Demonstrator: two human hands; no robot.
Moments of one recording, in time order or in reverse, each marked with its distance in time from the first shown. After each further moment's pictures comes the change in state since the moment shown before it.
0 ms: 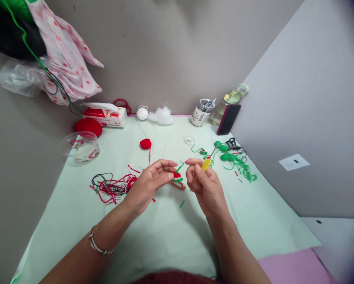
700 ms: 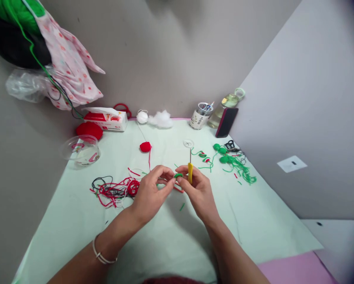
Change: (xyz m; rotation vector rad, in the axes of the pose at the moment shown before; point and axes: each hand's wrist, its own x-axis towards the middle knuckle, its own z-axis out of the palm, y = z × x) left_hand -0.003 -0.010 0.010 0.477 0.177 0.253; right_hand -0.003 0.013 0.005 -0.350 0.048 -0.051
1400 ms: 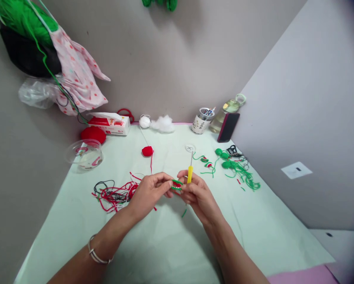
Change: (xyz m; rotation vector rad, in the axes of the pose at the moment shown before) left_hand 0.011 0.003 -0.020 -0.018 -0.207 -0.163; right_hand 0.009 0.000 -0.003 0.376 -0.136 0.309
